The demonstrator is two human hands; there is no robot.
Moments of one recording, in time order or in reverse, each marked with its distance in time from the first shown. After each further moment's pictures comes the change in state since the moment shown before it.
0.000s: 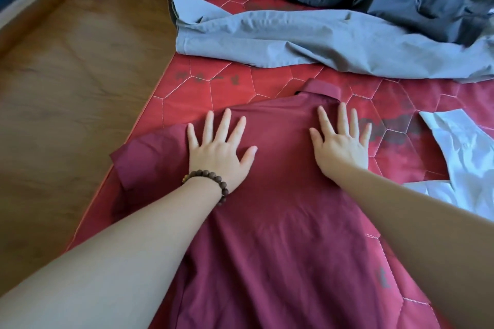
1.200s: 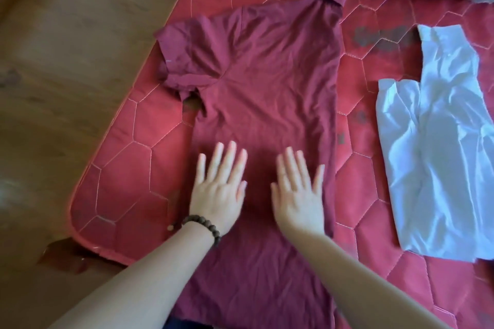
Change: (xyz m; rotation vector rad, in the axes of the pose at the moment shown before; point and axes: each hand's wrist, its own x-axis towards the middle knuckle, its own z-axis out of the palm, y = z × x) left_hand -0.330 0.056 -0.011 -0.005 -0.077 0.026; right_hand -0.351 0.022 0.016 0.127 -0.020 -0.374
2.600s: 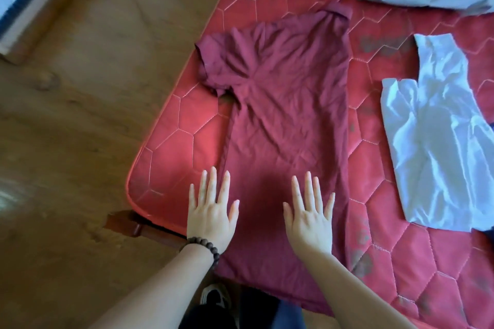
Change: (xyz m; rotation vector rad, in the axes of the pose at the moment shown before) left_hand -0.108 -0.038 -0.033 -0.099 -0.144 -0.254; right_hand -0.088 -0.048 -0.012 0.081 -0.112 0.172
